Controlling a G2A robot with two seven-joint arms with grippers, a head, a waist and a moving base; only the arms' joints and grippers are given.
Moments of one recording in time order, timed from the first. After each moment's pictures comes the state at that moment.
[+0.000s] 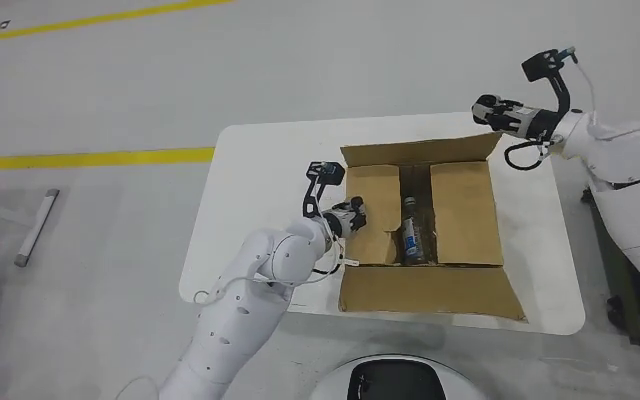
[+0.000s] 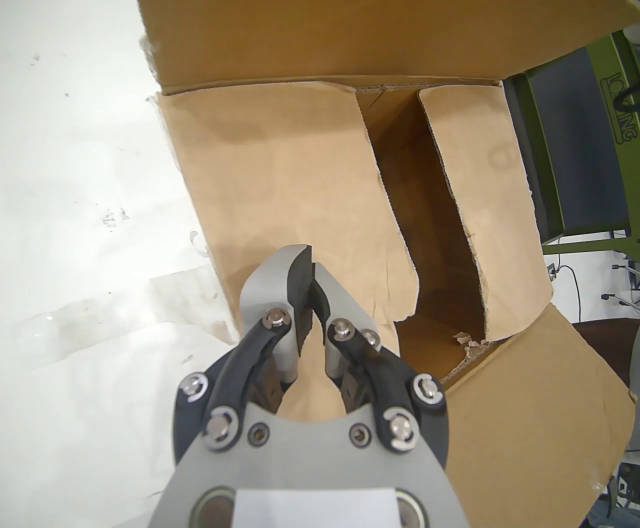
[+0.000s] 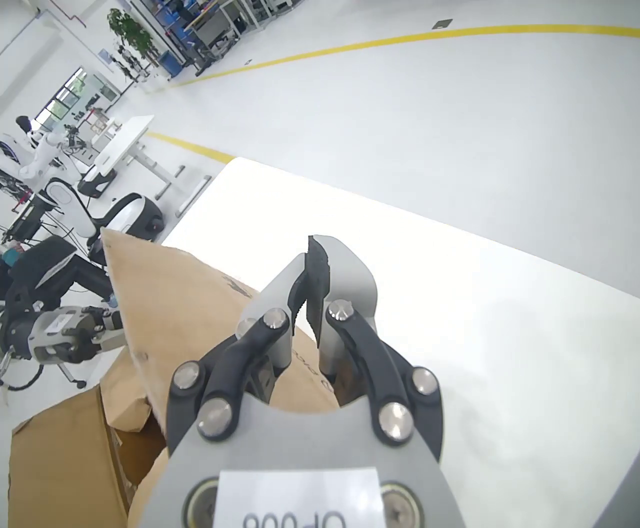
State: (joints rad) left arm 0.77 -1.26 -0.91 -1.65 0.66 0.23 -0.85; right arm -0.62 -0.98 1.33 -1.17 -0.39 -0.50 0.72
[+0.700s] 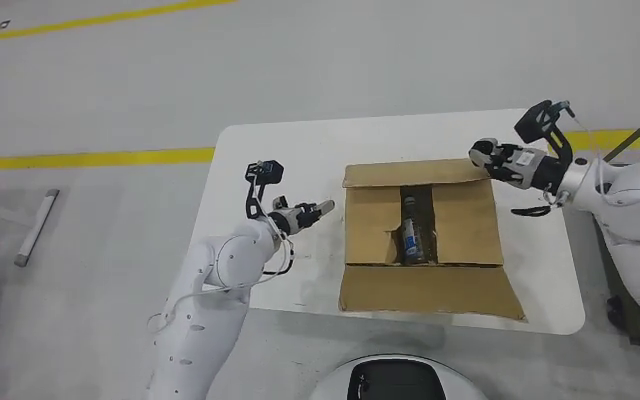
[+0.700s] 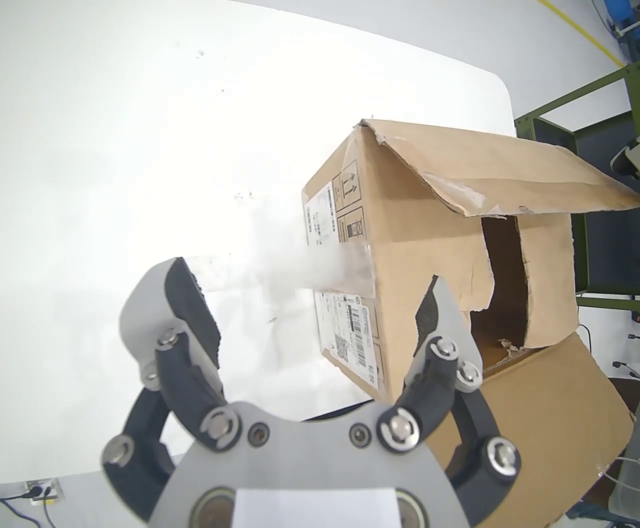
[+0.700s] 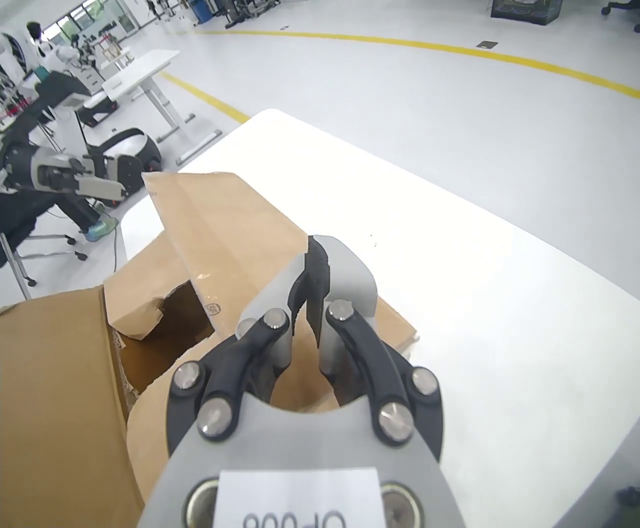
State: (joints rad) left arm 0.93 -1.19 -1.20 -1.83 0.77 0.28 -1.00; right arm -0.97 -0.93 1.47 -1.56 -0.55 -0.61 0.67
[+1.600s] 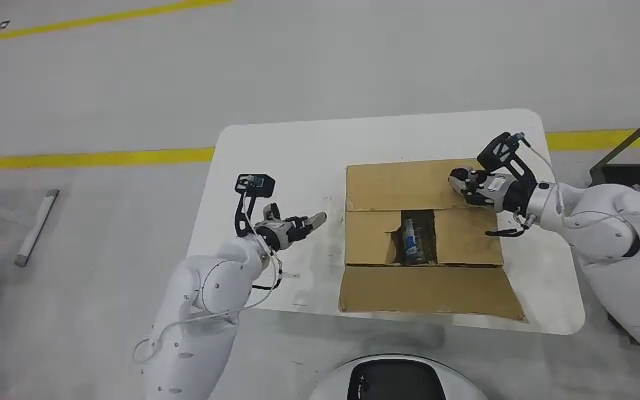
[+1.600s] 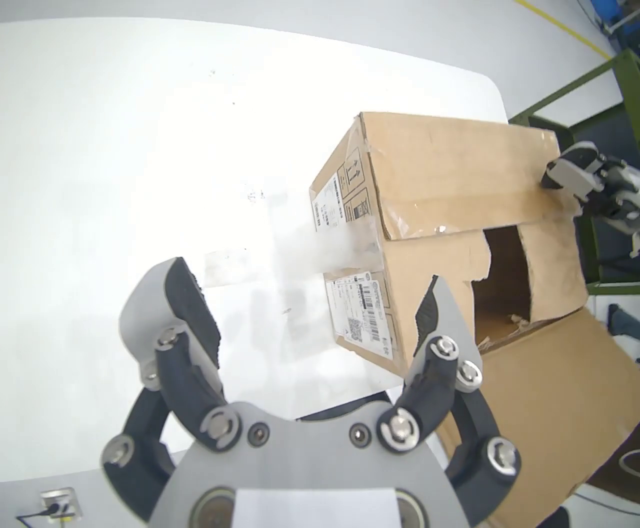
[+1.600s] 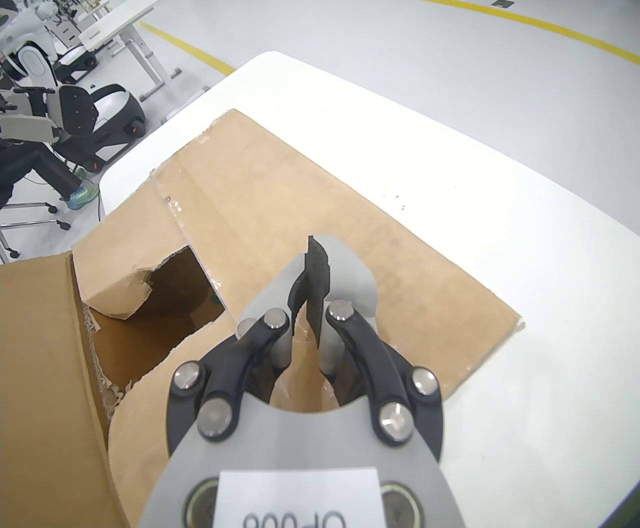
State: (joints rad) left arm 1.07 -1.17 -1.28 -1.93 0.84 0.10 -0.97; right arm -1.00 -0.94 1.36 -1.57 -0.62 -0.53 0.64
